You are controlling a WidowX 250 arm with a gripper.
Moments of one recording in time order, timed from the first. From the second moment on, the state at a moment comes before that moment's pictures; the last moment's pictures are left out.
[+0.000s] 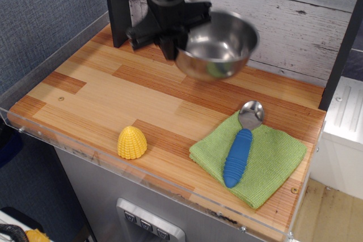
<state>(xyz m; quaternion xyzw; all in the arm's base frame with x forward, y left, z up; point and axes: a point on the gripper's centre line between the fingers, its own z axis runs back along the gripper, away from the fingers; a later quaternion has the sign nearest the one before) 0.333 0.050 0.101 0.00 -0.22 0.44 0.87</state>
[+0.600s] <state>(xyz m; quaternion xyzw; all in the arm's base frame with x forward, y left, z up) 0.273 0.085 0.140 0.01 -0.24 0.44 0.86</state>
